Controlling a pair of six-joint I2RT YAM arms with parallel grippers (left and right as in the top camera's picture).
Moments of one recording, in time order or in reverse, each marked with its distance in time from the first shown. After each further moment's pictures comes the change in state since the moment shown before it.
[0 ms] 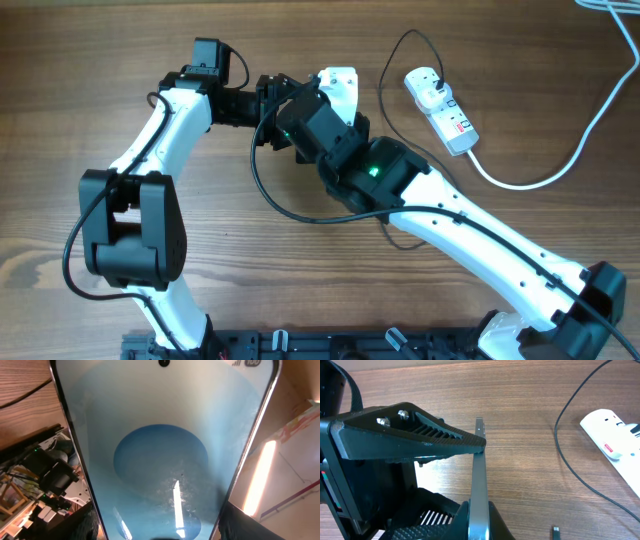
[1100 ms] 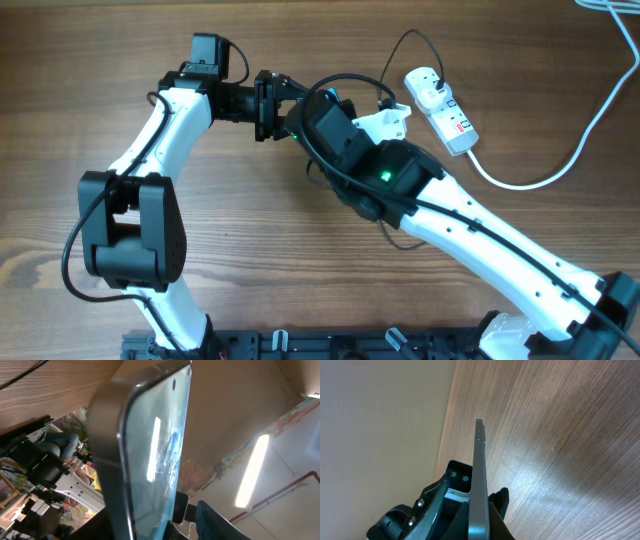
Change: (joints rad) left arm 0.001 -0.006 0.006 0.069 0.046 -0.099; right arm 0.000 -0.042 0.000 -0.026 0.013 1.226
